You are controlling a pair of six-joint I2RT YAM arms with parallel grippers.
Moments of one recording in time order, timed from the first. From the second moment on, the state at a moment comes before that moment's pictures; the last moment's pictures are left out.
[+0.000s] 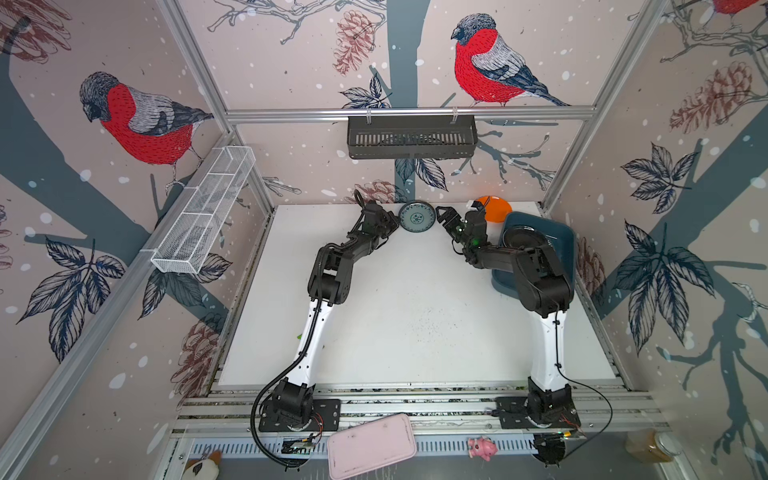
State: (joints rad) left arm -0.31 2.66 2.03 0.20 0.35 -0.93; right arm 0.31 2.18 1.36 0.61 -0.15 0.94
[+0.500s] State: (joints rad) left arm -0.33 2.24 1.59 0.06 0.47 -0.70; right arm 0.42 1.75 1.28 0.09 -0.05 0.72
